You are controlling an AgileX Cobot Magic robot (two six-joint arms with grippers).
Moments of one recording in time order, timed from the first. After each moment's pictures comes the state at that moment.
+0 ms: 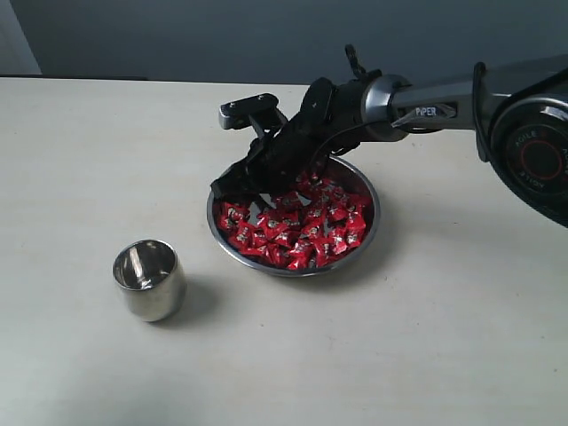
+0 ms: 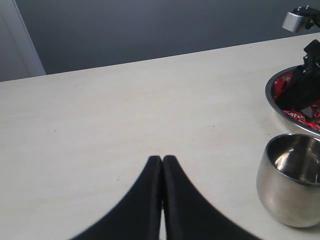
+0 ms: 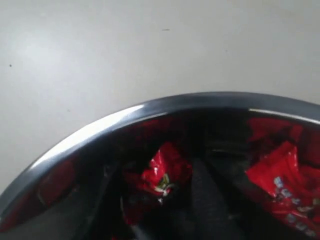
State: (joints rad) left arm -0.03 0.00 0.00 0.14 0.32 -0.06; right arm 0.57 2.33 -1.62 0.64 0.47 -0.60
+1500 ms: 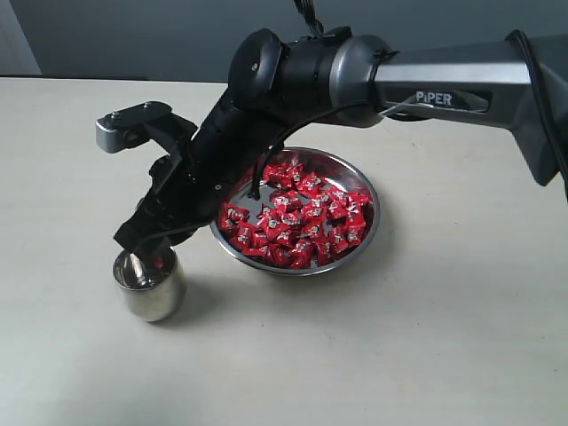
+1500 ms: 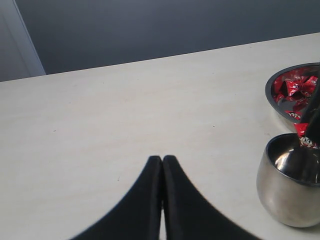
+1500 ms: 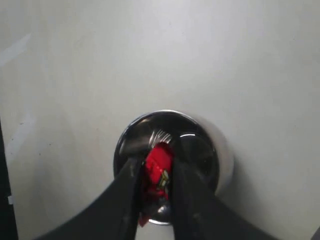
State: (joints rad) left arm -0.03 0.00 0.00 0.14 0.32 -0.06; right arm 0.78 2.13 -1.62 0.74 0.89 -0.72
